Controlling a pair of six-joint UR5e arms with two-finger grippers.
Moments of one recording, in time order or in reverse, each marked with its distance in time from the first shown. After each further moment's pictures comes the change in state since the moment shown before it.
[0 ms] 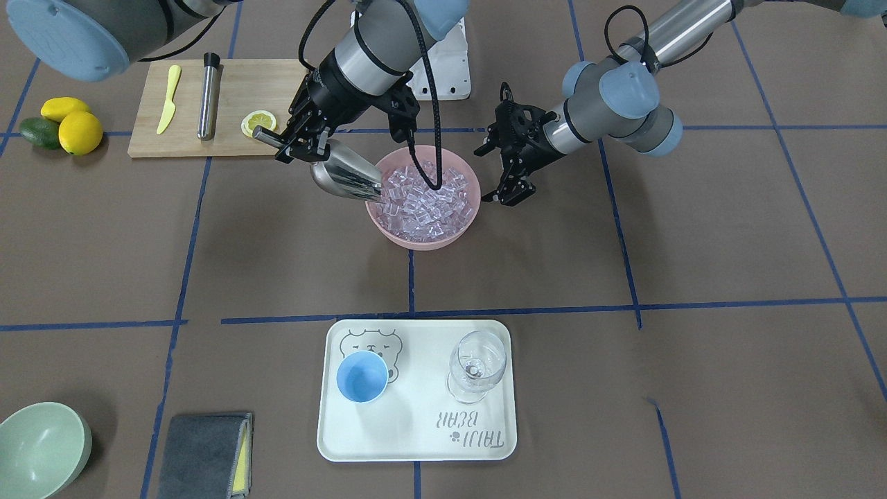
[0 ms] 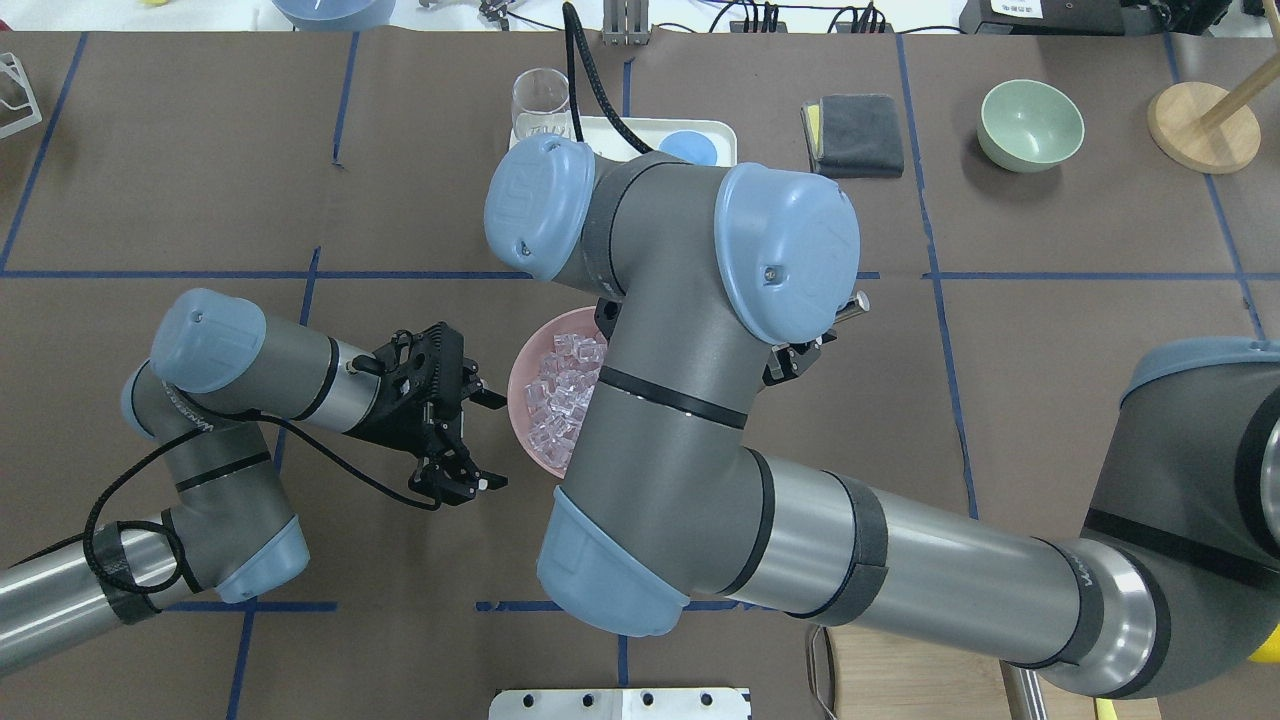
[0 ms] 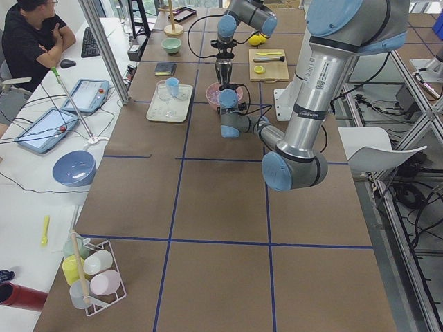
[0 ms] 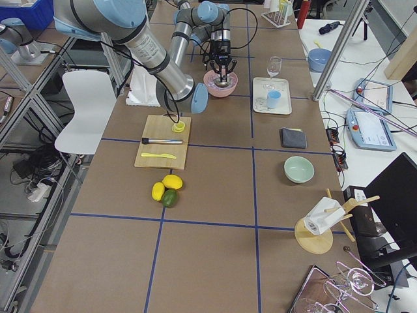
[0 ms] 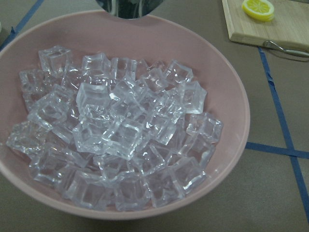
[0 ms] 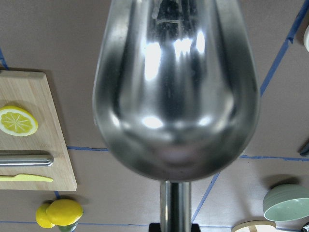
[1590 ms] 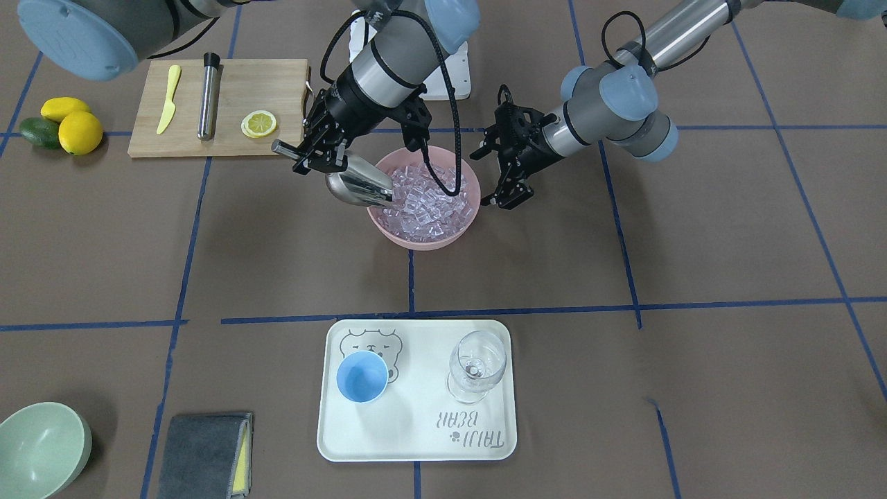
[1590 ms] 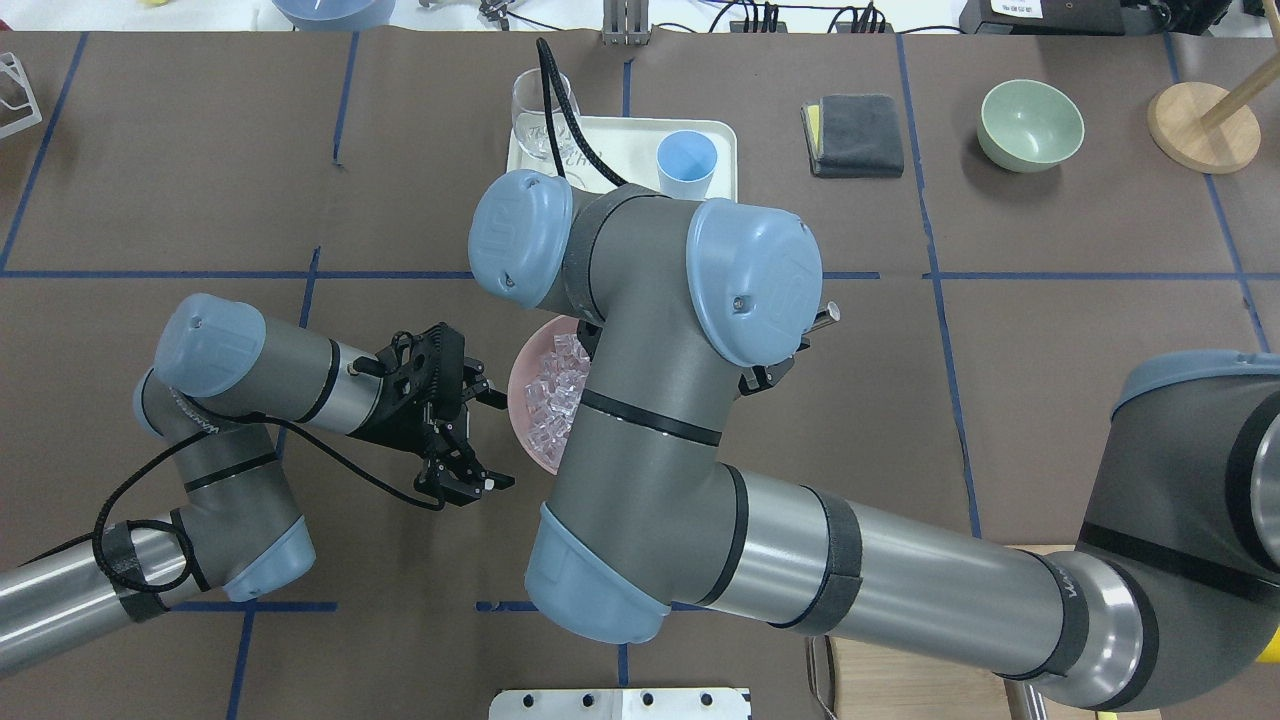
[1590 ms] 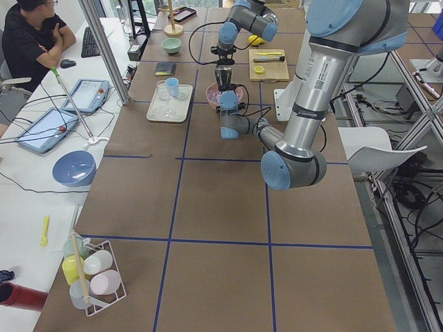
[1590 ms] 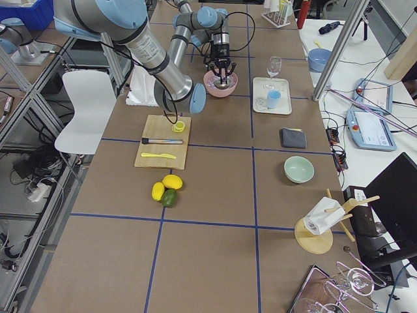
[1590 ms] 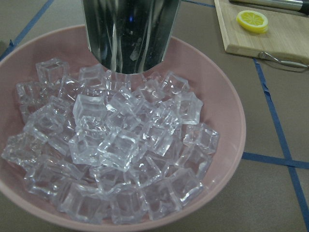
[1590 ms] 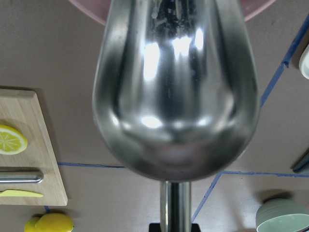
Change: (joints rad) left arm 0.005 -0.014 0.029 -0.059 0.088 -0.034; right arm -0.020 -0.004 -0.045 0.073 -0.020 0.010
